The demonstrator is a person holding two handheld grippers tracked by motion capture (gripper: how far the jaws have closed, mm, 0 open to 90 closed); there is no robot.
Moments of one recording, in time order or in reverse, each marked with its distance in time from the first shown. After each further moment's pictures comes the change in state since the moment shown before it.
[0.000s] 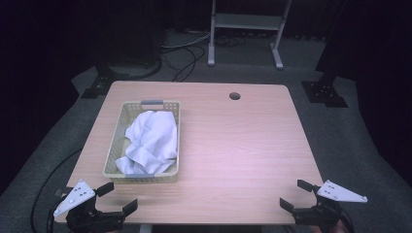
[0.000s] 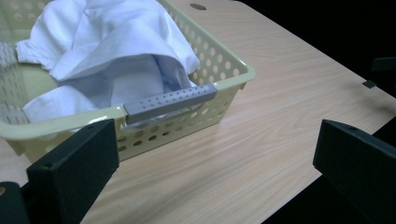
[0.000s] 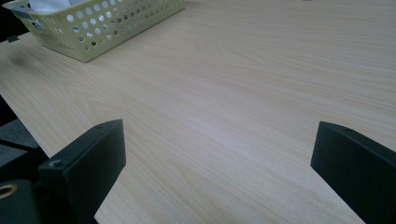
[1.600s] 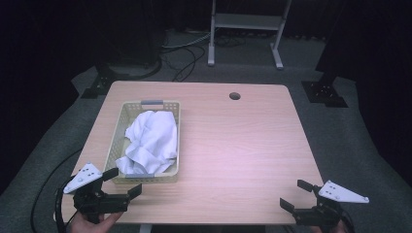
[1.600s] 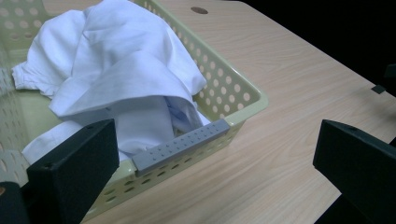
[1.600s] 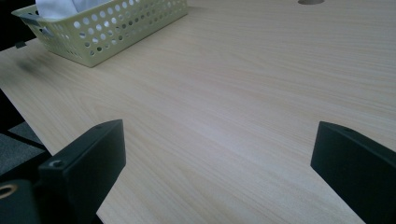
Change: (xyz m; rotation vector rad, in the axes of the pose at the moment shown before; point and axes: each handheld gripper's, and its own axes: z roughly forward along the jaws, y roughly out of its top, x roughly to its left) left arm 0.010 0.030 0.022 0.027 -0.007 0.017; right arm 0.001 0.001 -0.002 -0.015 0.013 0.009
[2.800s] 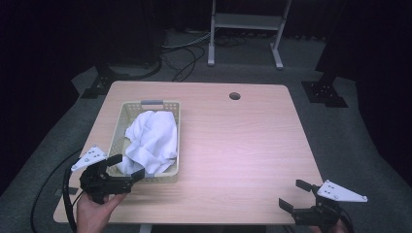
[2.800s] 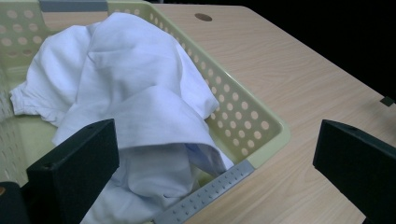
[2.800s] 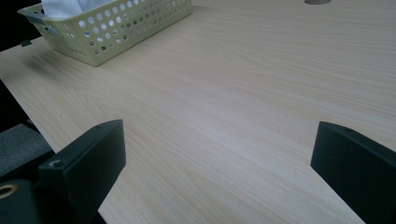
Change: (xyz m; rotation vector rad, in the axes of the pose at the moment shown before) left arm 0.019 0.025 0.024 0.007 -0.006 -0.003; right arm 0.002 0.002 0.002 0.005 0.016 -0.007
